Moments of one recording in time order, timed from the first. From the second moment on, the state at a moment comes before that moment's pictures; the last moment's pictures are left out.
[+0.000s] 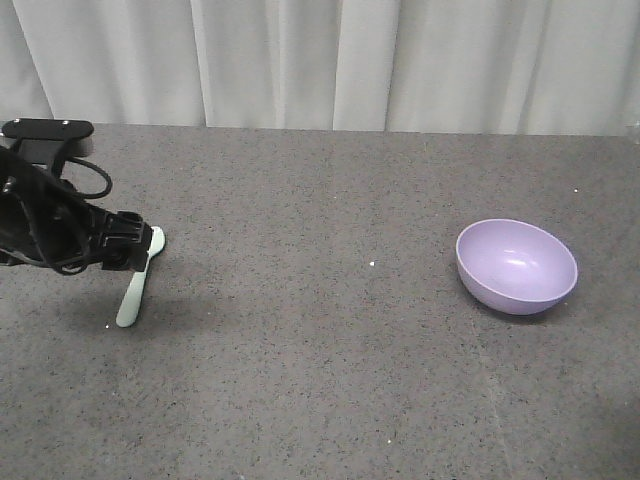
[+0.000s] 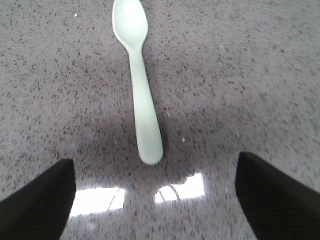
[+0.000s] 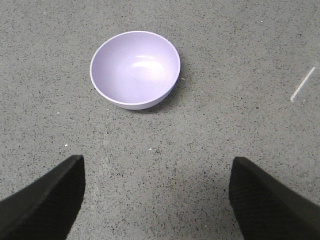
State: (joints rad) left arm -0.22 1.52 -1.24 0.00 0.92 -0.19; right arm -0.01 0.77 -1.03 -0.01 1.10 0.09
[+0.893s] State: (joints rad) left arm -0.22 1.92 -1.50 0.05 0.95 -0.21; right arm -0.01 0.77 -1.03 -0.01 1.09 0.09
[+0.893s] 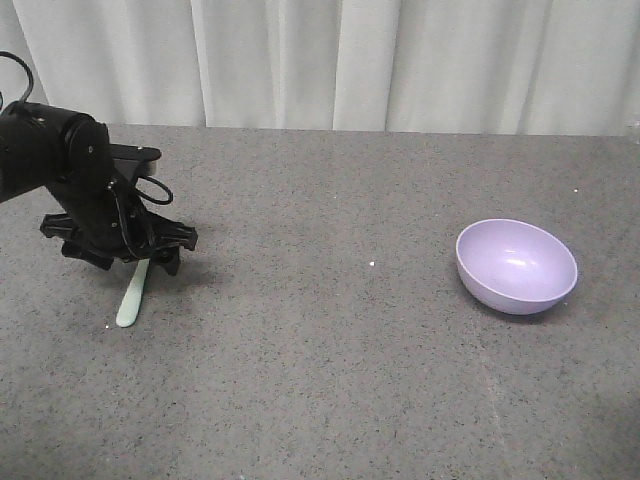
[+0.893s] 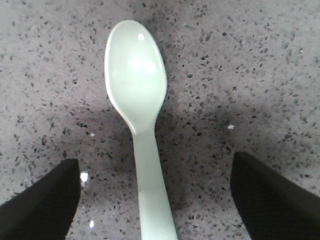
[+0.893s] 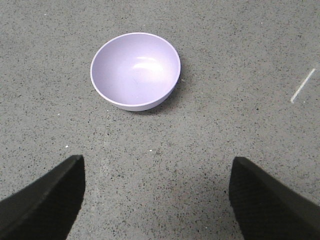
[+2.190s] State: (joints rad) left arm -0.22 1.96 -1.51 0.05 0.96 -0.21; right arm -0.01 0.77 -1.03 -0.01 1.09 0.09
